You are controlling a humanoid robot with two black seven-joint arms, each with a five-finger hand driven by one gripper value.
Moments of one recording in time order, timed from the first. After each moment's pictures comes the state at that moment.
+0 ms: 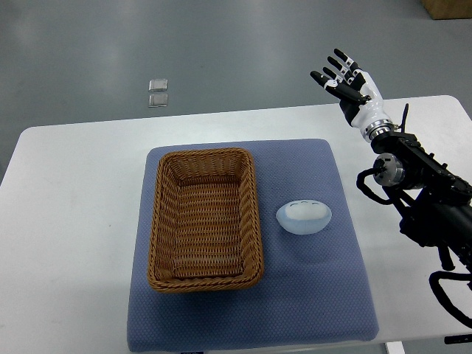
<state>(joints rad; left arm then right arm) -0.02 0.00 -0.08 -0.15 0.06 0.05 -0.06 0.73 -0.11 1.05 0.65 -0.56 0.06 0.33</state>
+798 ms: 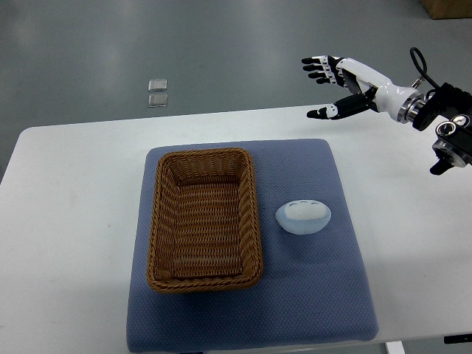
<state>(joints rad) -0.03 0.00 -0.09 -0.15 0.06 0.05 -0.06 0.90 -0.55 0.51 1.00 -0.99 0.22 0.33</state>
